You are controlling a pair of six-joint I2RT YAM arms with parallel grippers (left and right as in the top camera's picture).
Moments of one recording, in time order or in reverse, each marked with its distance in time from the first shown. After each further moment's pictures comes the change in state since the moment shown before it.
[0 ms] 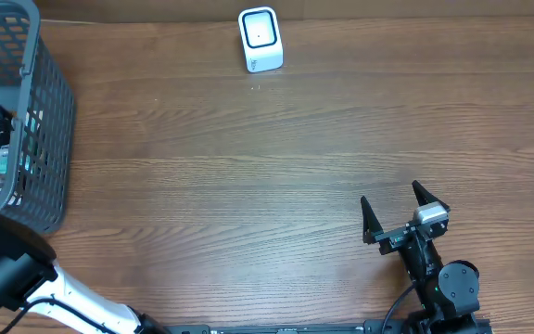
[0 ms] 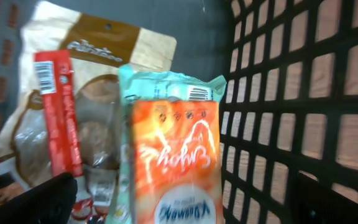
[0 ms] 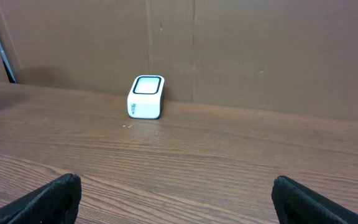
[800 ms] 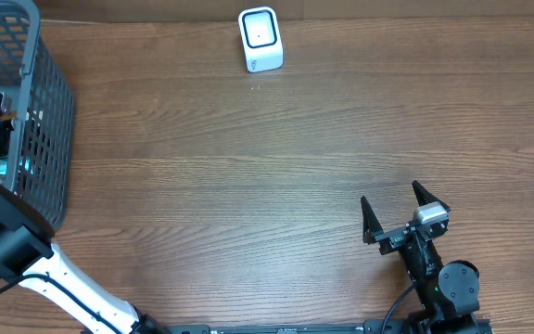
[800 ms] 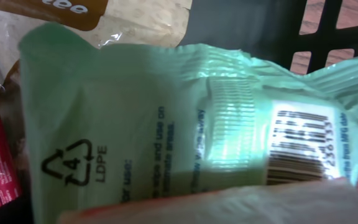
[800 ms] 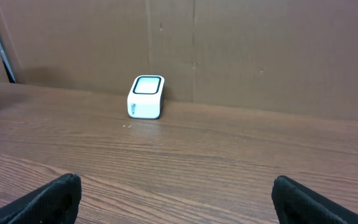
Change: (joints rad) left arm -0.052 0.198 -0.002 0.027 -0.127 -0.003; right arm 0.000 0.000 0.000 0.000 0.000 0.000
